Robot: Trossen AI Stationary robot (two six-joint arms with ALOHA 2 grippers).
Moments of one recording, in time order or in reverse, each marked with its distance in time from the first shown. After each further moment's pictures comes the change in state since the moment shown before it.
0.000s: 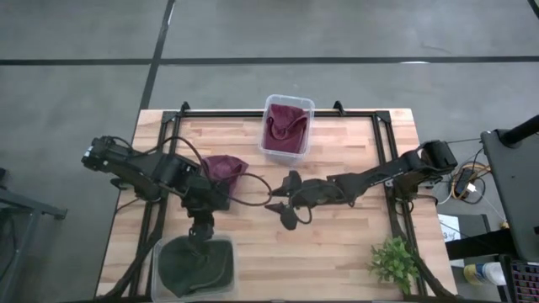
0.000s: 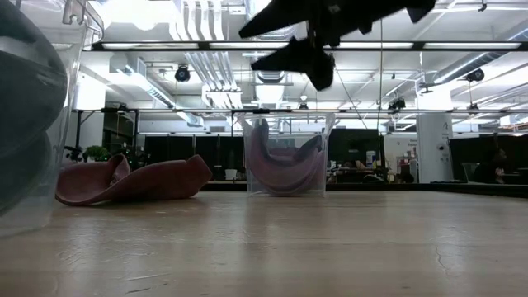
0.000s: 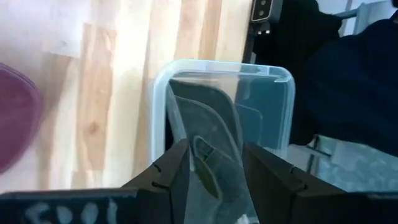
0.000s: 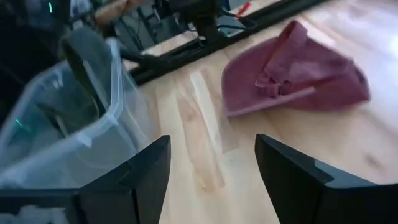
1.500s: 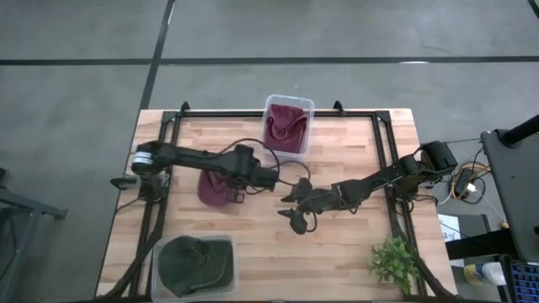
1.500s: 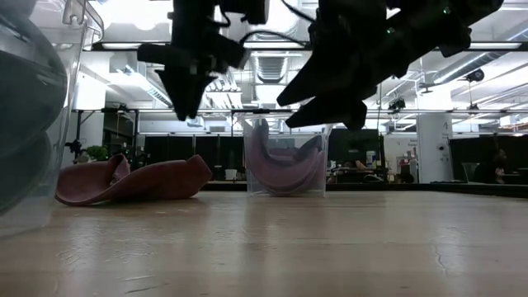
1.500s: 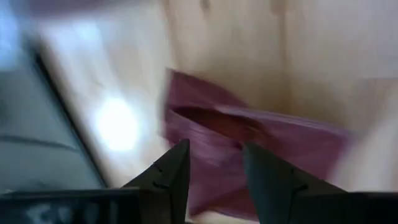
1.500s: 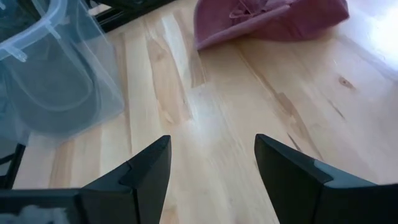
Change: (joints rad) left arm 0.272 0.447 0.068 -0.143 -0.720 0.666; right arm 0.038 0.002 -0.197 0.057 0.029 0.029
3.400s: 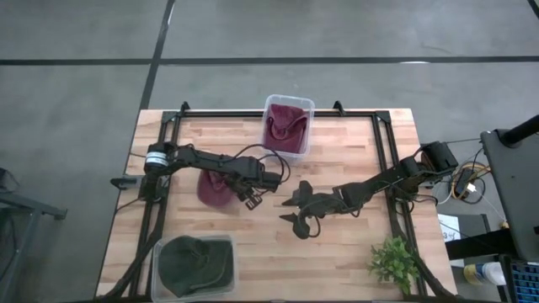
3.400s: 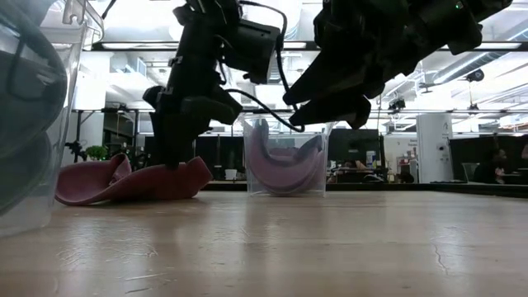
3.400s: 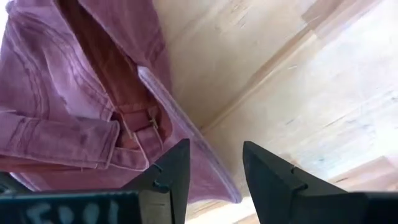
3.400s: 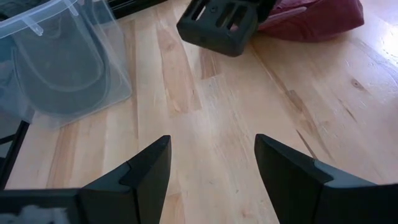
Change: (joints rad) left arm 0.046 0.104 -0.137 0.129 0.286 -0.833; right arm 0.035 0.000 -0.009 0.002 0.010 -0.057
